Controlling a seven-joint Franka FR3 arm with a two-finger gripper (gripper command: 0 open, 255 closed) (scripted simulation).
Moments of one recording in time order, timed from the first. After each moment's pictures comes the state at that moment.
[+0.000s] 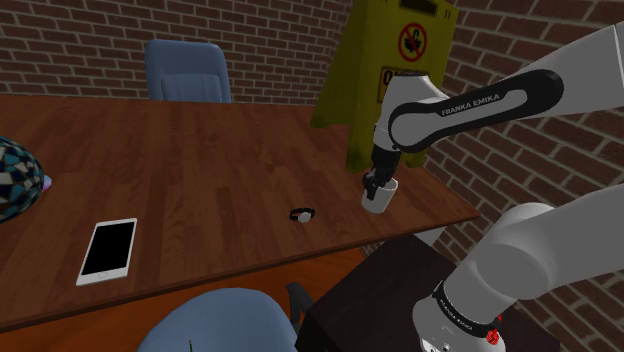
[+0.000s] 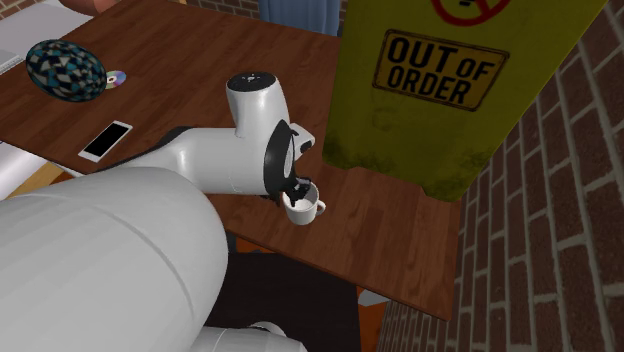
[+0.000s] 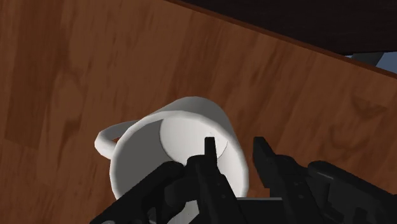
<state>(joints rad) -0.07 -0.51 -0.06 -2.79 -0.12 2.20 -0.02</state>
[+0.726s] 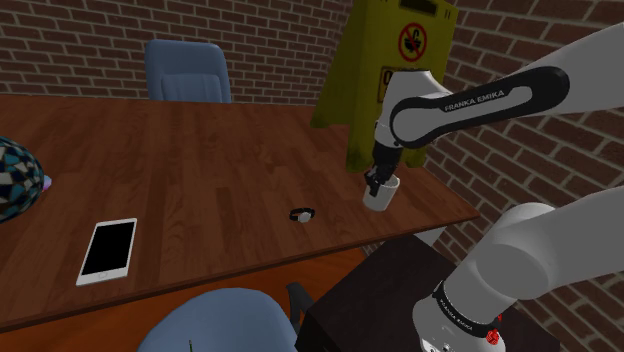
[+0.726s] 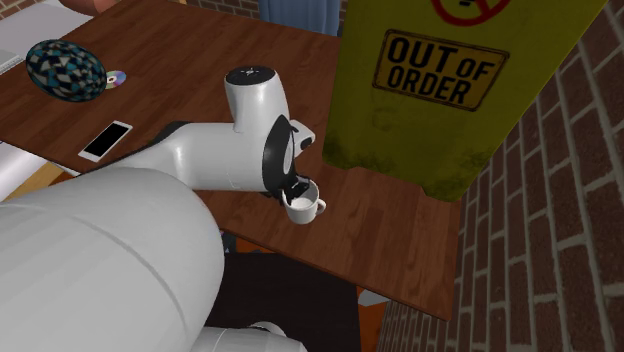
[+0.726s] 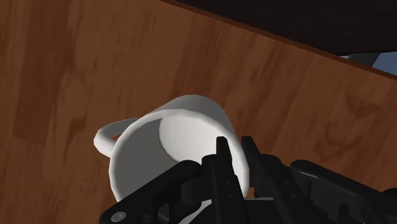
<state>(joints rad) -0.07 -0.53 -0.06 -2.77 -0.12 2.17 -0.02</state>
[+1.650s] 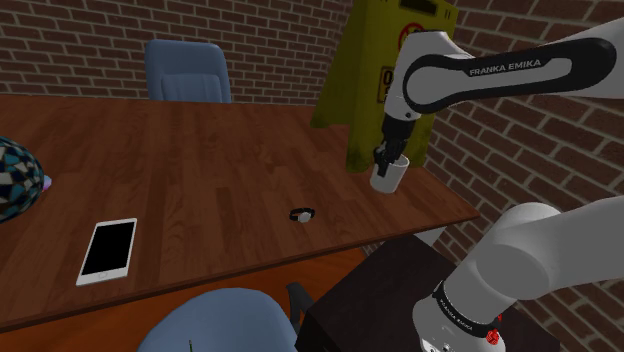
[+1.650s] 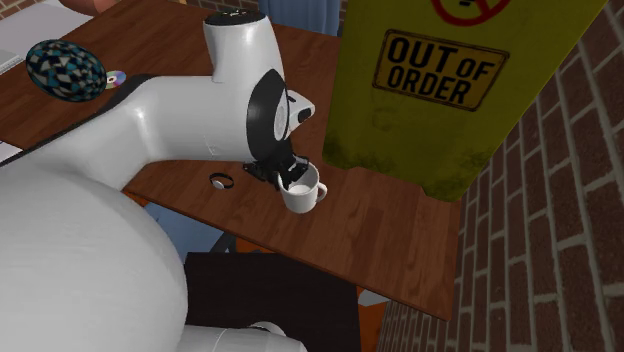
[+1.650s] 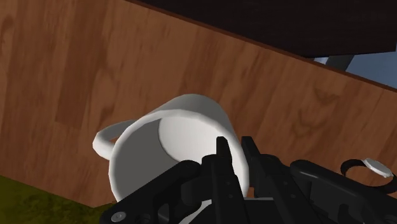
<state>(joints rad) -0.06 -0.63 -0.05 -2.64 -0.10 1.94 -0.04</state>
